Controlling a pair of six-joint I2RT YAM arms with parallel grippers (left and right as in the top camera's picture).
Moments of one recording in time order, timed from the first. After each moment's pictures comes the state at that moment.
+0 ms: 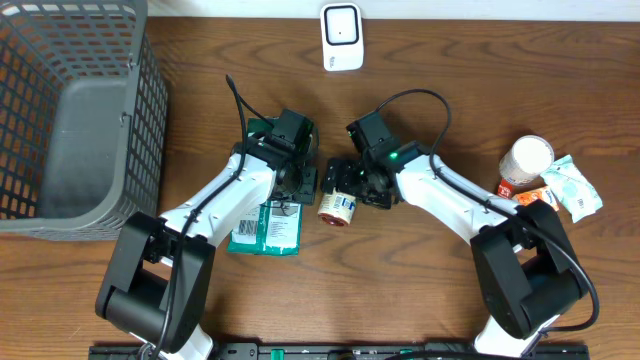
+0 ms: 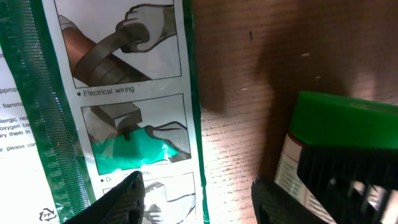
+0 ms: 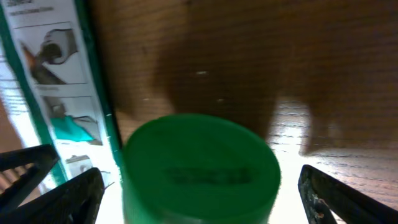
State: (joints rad) left arm -0.45 1.77 1.12 -0.67 0.13 -0.30; right arm 0.55 1.86 1.17 -0.54 -0.25 0.79
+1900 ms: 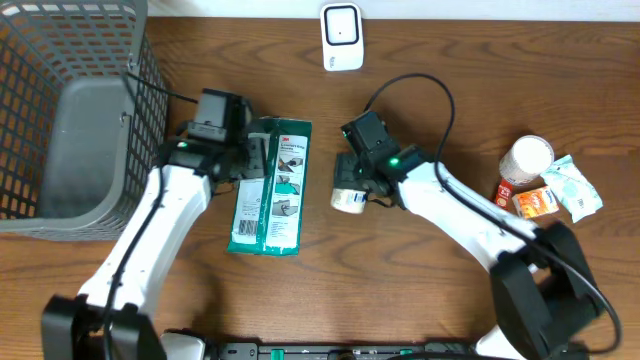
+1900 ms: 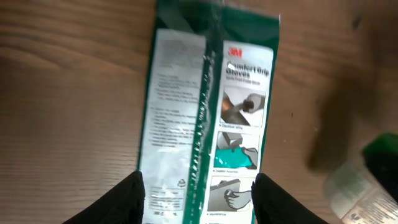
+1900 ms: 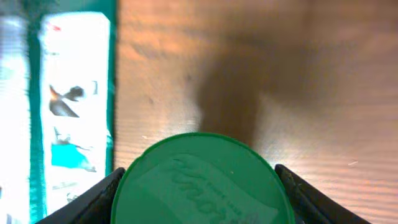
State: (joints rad) left arm -0.21 1.49 1.12 -0.73 0.09 -0.30; right arm 0.60 1.74 1.16 -0.51 0.03 0.65
